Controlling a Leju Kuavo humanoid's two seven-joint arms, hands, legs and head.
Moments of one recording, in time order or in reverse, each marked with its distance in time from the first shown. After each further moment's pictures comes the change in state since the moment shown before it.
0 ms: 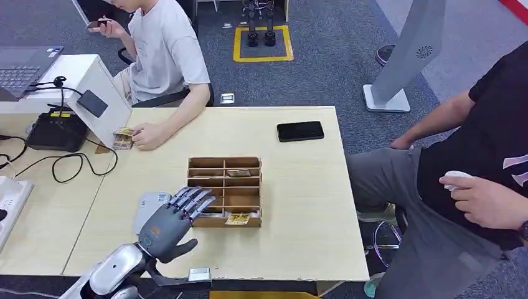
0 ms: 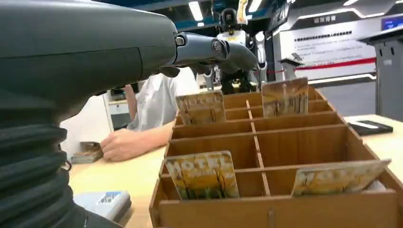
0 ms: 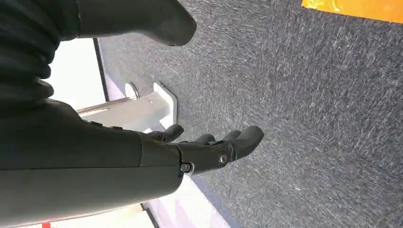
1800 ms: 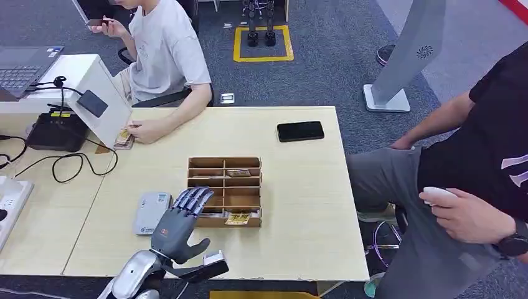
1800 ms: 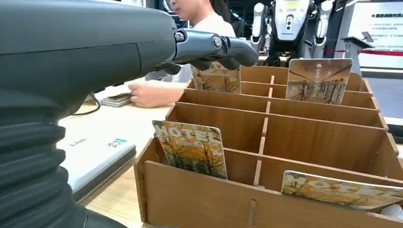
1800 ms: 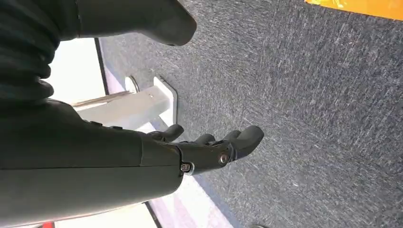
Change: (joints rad) left arm 0.058 -0.193 0.091 0.116 0.045 0.074 0.076; right arm 0.003 0.000 -0.002 0.000 0.033 -0.002 0.000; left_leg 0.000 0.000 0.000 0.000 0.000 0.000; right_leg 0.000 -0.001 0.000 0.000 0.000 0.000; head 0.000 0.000
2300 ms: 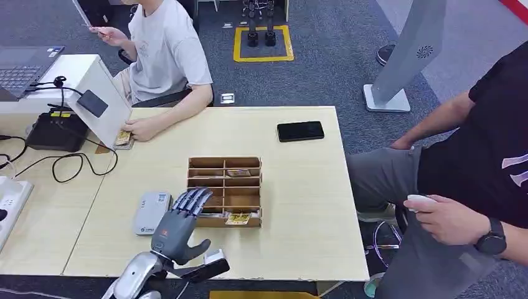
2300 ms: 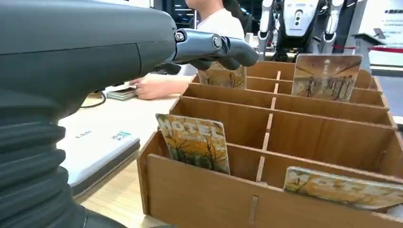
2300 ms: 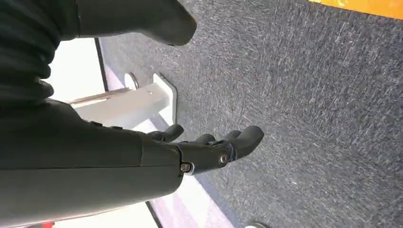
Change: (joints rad) left arm 0.013 -0.024 0.017 0.018 -0.029 0.003 0.023; right arm 0.000 0.000 0.000 0.000 0.016 0.001 0.000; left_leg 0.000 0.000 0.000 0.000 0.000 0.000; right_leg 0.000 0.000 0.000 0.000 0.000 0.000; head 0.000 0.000
